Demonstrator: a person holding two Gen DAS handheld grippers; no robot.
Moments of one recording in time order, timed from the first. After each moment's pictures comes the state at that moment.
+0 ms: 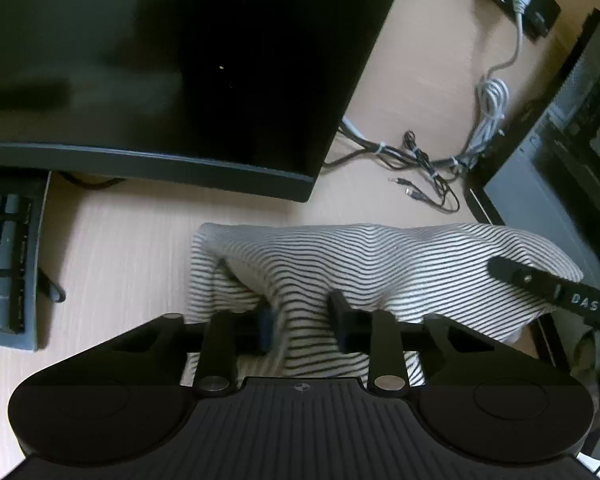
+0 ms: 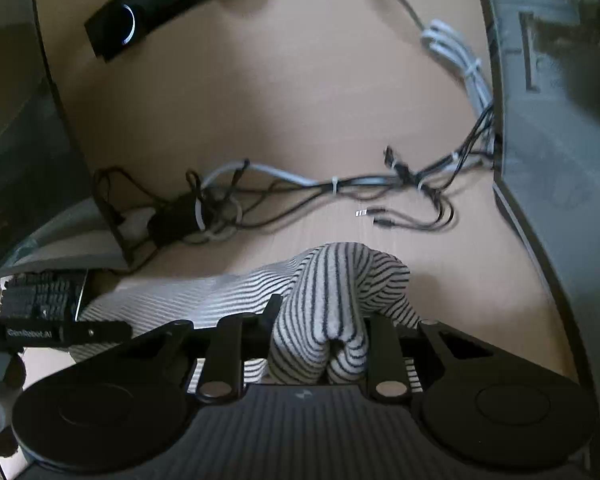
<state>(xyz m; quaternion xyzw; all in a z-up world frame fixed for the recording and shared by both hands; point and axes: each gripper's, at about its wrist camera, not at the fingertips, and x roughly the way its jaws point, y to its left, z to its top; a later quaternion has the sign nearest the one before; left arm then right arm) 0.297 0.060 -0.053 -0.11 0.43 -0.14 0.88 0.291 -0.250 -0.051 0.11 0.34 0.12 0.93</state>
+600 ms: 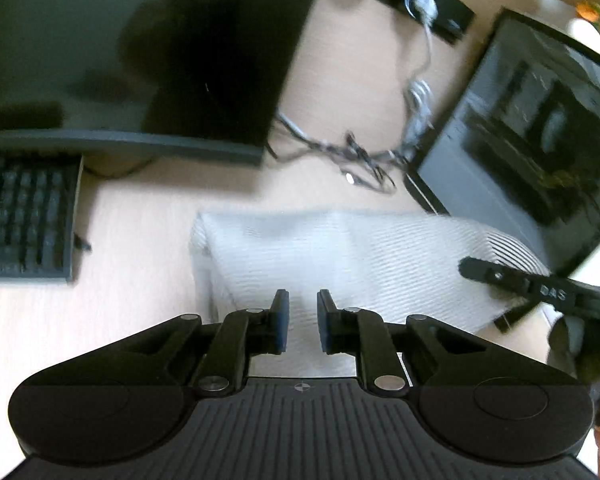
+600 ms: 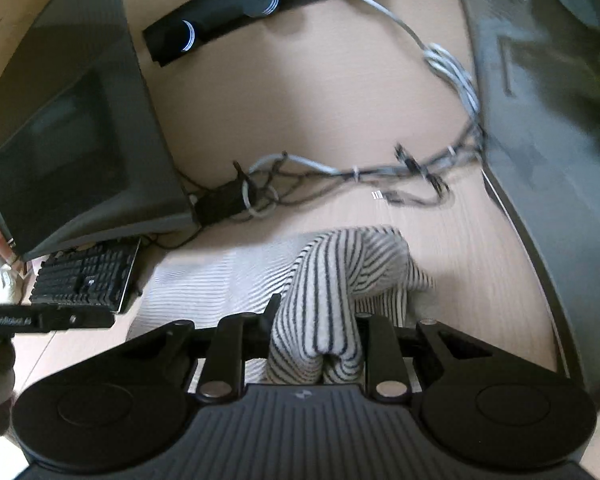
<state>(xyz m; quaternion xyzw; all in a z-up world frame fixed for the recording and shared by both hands) 0.183 0.071 -0.022 -0.10 0.39 -0.19 0.89 0.193 -0.259 -0.040 0.12 0.33 0.13 0.93</state>
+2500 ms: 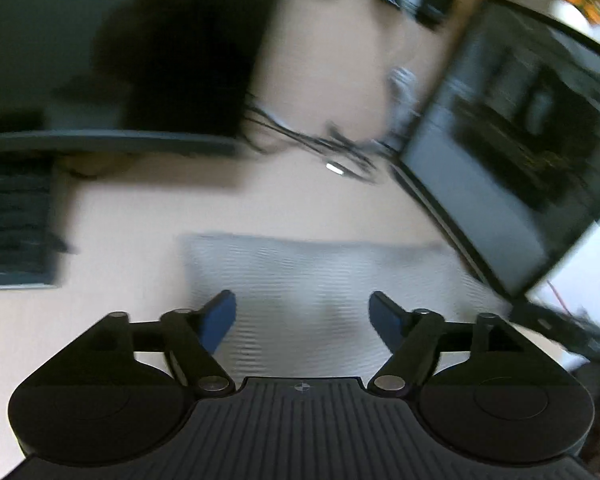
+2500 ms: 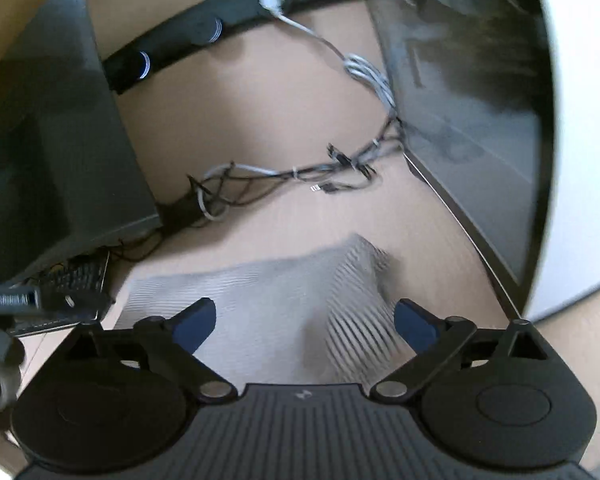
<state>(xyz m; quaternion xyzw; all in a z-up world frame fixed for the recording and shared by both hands) 0.185 0.042 -0.037 -0.09 0.38 -0.22 0.89 0.131 -0.242 -0.023 0.14 0.29 0.03 0.95</state>
